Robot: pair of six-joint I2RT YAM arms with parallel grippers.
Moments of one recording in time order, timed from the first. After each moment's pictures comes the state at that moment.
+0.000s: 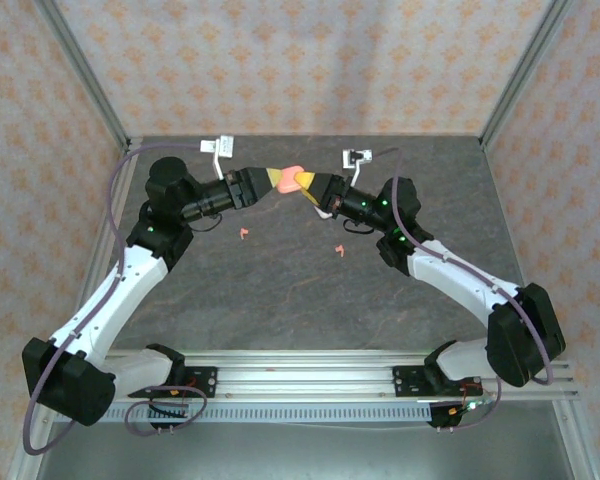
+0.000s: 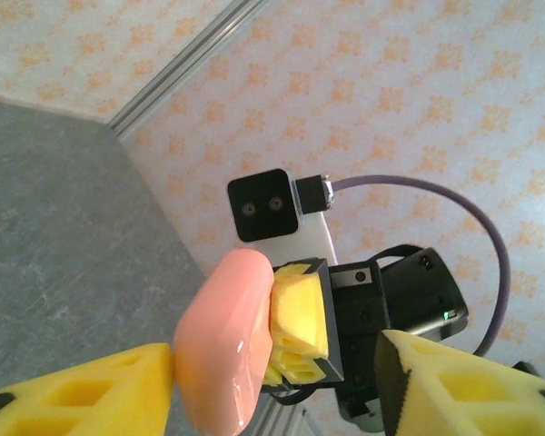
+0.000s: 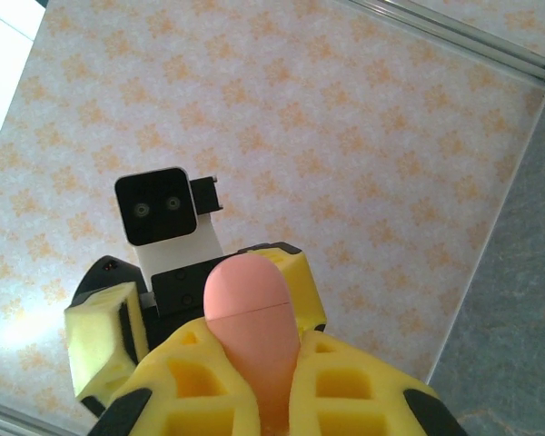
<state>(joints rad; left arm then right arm) -0.30 1.16 1.05 0.11 0.75 -0.90 0.57 1.35 0.92 0.65 -0.62 1.29</state>
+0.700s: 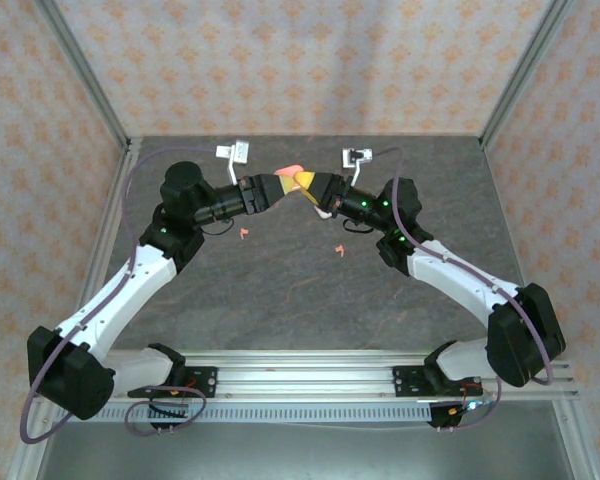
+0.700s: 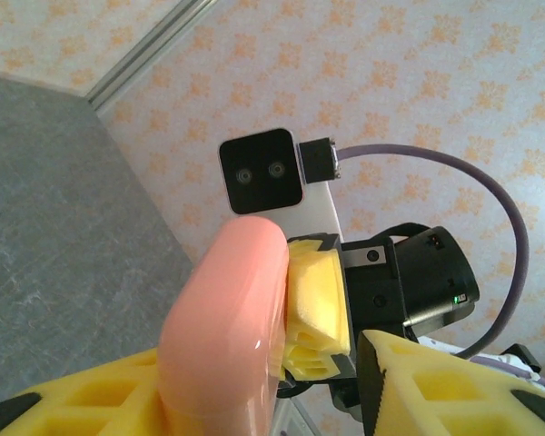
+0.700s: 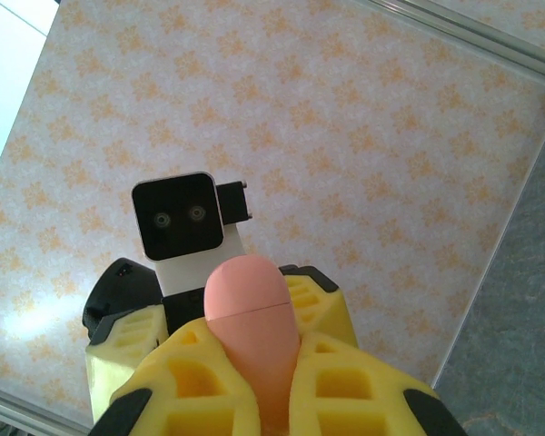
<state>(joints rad) -0.38 1.19 1.03 0.16 0.74 -0.91 0.57 1.35 0.92 0.67 -0.63 1.30</state>
